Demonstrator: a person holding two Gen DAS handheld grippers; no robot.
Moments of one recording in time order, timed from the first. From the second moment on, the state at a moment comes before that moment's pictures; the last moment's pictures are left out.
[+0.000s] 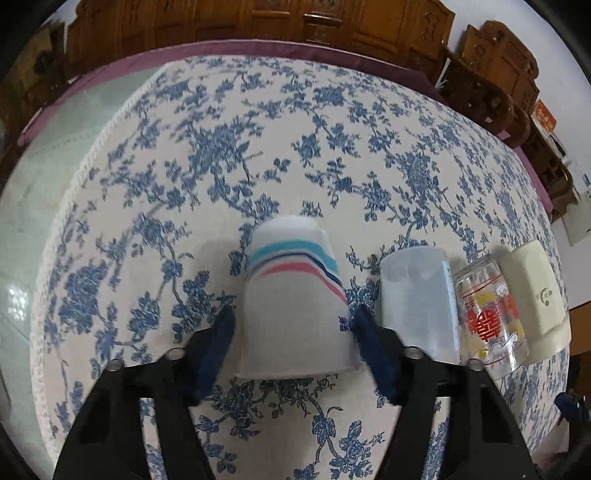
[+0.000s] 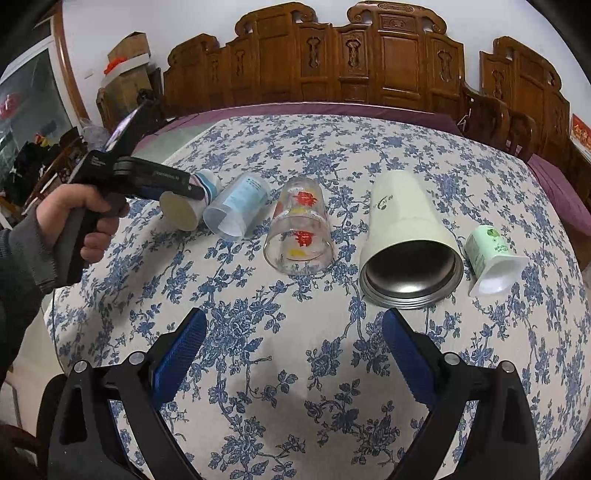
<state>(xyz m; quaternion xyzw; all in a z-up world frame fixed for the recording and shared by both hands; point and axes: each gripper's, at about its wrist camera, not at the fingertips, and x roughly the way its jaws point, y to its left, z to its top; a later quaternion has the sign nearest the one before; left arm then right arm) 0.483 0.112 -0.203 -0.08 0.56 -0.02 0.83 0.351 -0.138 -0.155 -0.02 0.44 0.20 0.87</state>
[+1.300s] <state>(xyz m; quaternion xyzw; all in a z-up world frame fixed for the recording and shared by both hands) 0.287 -0.054 -0.195 -0.01 0.51 -0.14 0.85 0.243 -0.246 -0.127 0.02 0.41 0.11 0.91</state>
